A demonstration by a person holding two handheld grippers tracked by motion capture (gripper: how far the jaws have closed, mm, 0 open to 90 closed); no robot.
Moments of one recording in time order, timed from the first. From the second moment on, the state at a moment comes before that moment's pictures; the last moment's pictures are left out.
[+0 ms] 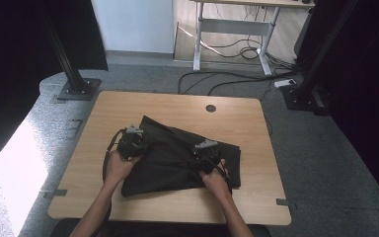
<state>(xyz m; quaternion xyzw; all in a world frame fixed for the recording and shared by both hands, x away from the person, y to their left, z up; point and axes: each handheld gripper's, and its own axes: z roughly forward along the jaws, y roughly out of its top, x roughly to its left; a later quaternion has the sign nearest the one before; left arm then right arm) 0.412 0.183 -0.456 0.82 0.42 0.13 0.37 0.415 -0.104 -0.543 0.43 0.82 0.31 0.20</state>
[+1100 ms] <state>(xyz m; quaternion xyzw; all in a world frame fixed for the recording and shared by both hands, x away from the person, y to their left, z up) 0.409 0.097 -0.404 0.86 0.32 0.17 0.36 0.410 -0.057 -0.527 0.42 0.81 0.37 0.17</state>
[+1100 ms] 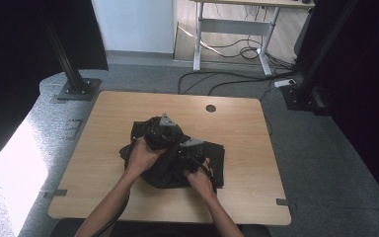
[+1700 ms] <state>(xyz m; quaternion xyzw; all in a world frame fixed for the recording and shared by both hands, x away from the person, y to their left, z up) 0.412 0.105 -0.403 0.86 0.33 0.17 0.36 0.392 -0.168 -0.543 0.53 0.77 0.32 0.18</state>
